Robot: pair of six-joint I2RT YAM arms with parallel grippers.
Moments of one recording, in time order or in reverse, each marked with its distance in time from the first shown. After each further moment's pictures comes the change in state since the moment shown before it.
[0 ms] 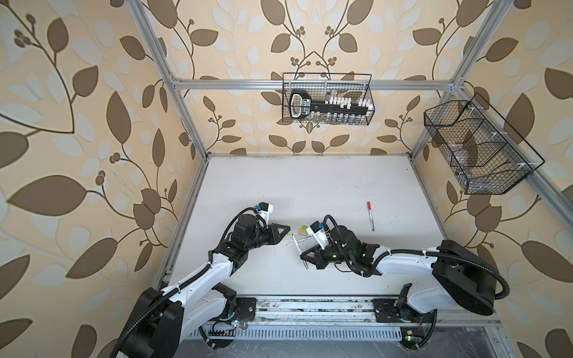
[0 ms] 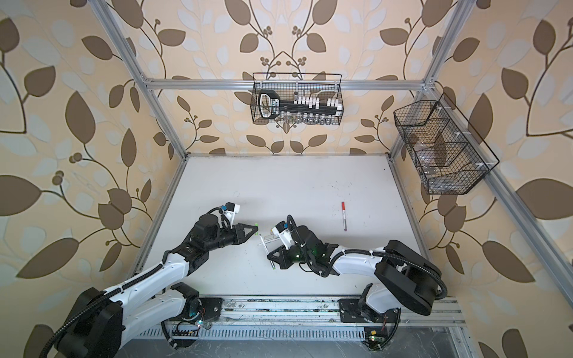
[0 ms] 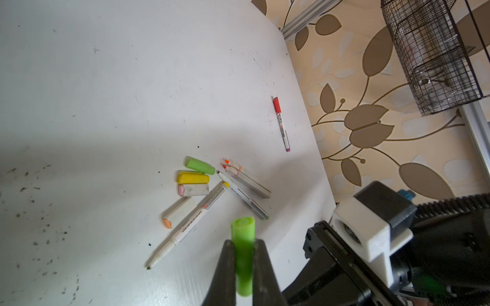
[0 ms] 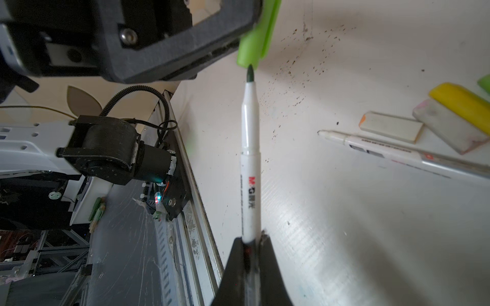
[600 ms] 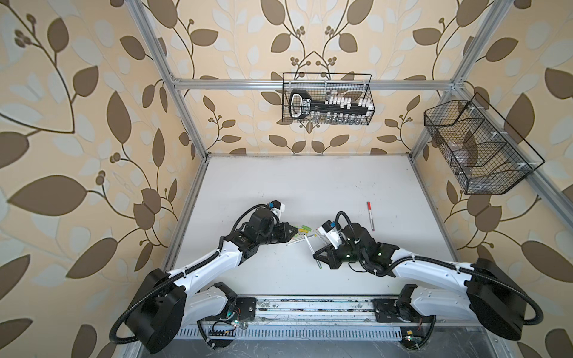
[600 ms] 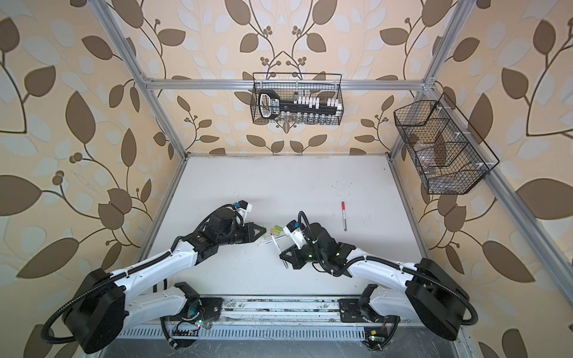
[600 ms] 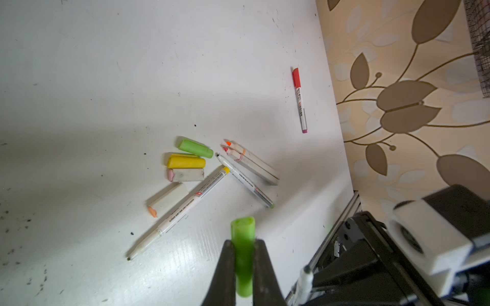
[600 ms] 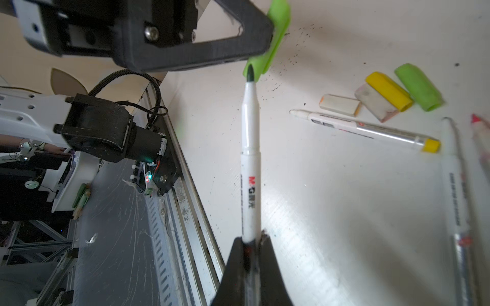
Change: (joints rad) left arm -0.135 0.092 0.147 -0.185 -0.108 -0.010; right arm -0.070 -0.207 -0.049 -0.224 -0.019 -0.092
